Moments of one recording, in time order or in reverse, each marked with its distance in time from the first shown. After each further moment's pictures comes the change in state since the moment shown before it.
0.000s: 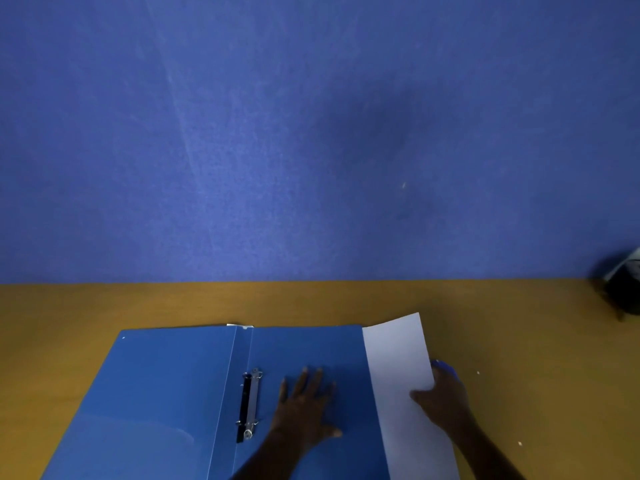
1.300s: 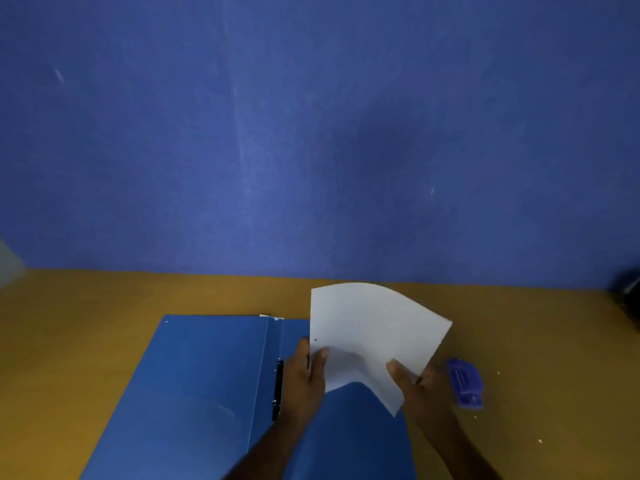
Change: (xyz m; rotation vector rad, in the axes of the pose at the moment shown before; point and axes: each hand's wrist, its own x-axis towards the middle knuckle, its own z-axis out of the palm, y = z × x) left_hand -0.065 -0.019 -0.039 -1.219 0.846 -0.098; right_hand -0.078 -0.064 0.041 0.531 0.055 -0.310
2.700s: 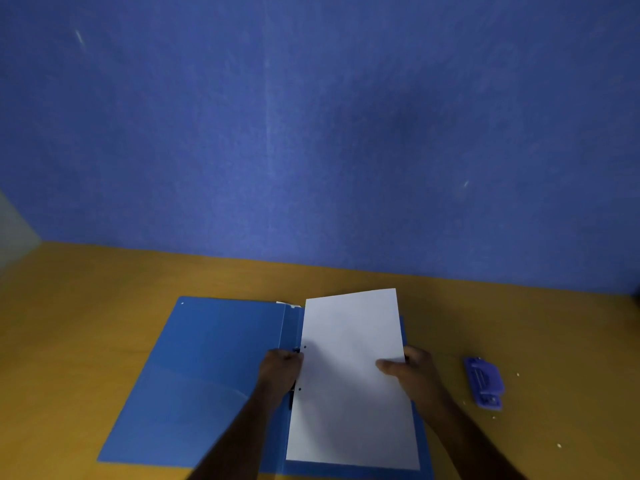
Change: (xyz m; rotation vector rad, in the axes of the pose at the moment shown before) left_hand 0.045 -0.067 -0.057 0.138 -0.071 -0.618; right_hand 0.027 0.001 0.045 -0.059 -0.295 0.337
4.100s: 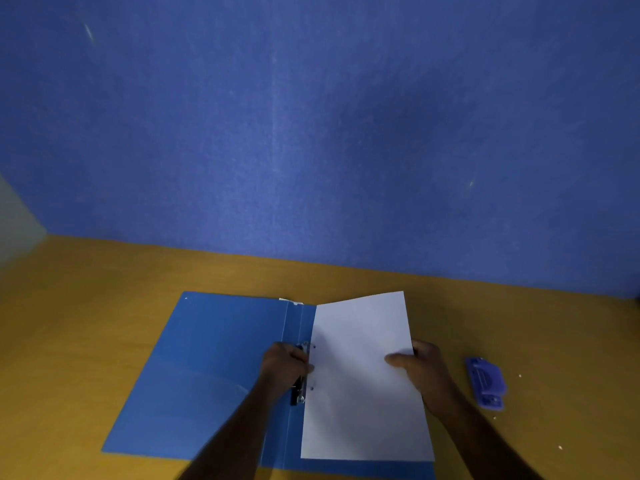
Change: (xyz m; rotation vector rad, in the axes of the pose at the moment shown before) left_hand -0.005 0.009 -0.007 0.135 -0.075 0.038; right_hand 0.011 -0.003 -0.010 -0.046 0.038 0.000
